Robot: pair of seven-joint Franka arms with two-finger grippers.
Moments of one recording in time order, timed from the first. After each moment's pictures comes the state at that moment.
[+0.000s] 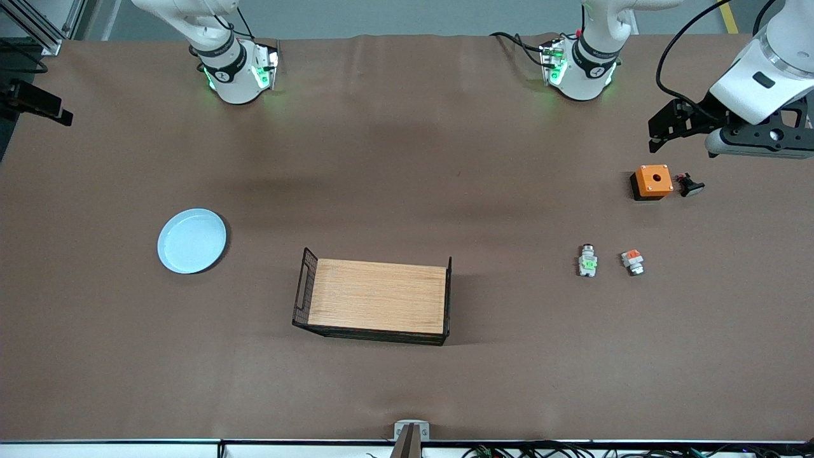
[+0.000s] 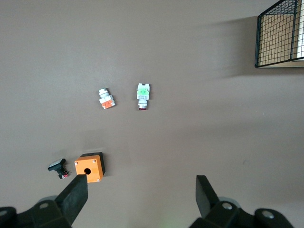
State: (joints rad) left arm -0.07 -0.09 -0.10 -1.66 -0.01 1.58 -0.06; right arm -0.08 -0.01 -0.02 -1.42 0.03 1.21 0.02
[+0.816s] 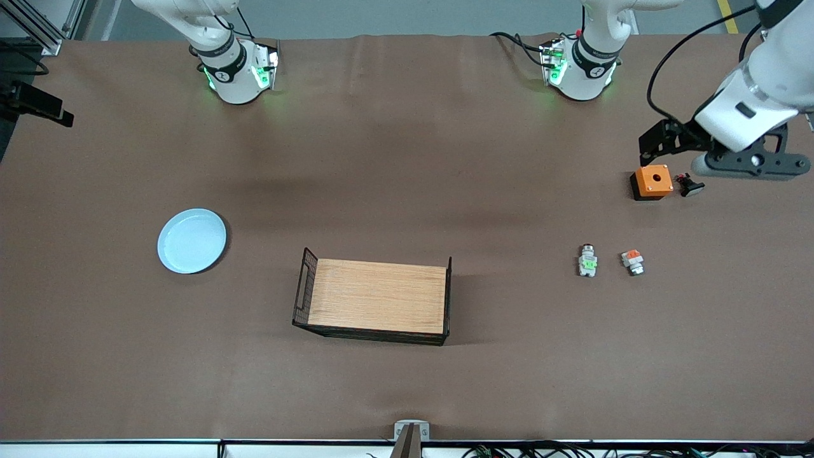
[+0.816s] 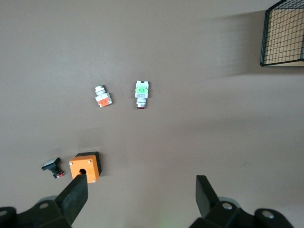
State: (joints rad) left arm -0.08 -0.02 -0.10 -1.66 -0.01 1.61 -0.08; right arm -0.08 0.00 -0.02 -1.42 0.03 1.21 0.02
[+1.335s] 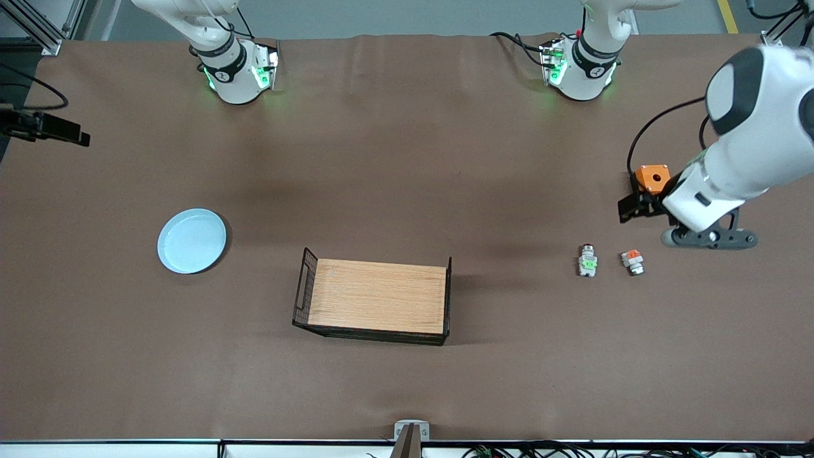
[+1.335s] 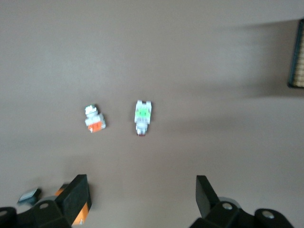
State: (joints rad) left arm -0.04 0.15 -0.10 -1.77 -0.01 1.89 -0.08; right arm -0.07 0.10 -0.02 -1.43 -0.01 1.21 0.02
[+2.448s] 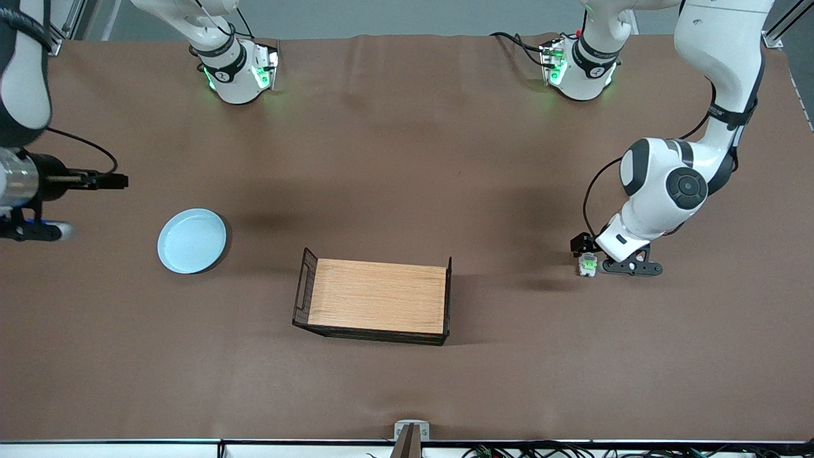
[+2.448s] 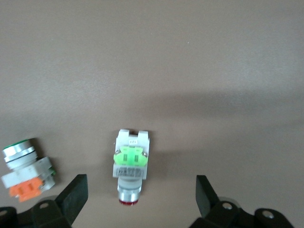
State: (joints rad) left arm -0.04 0.37 -0.10 -2.13 -0.01 2.57 -0.03; right arm -0.06 0.30 -0.01 -1.43 -0.01 1.26 0.01
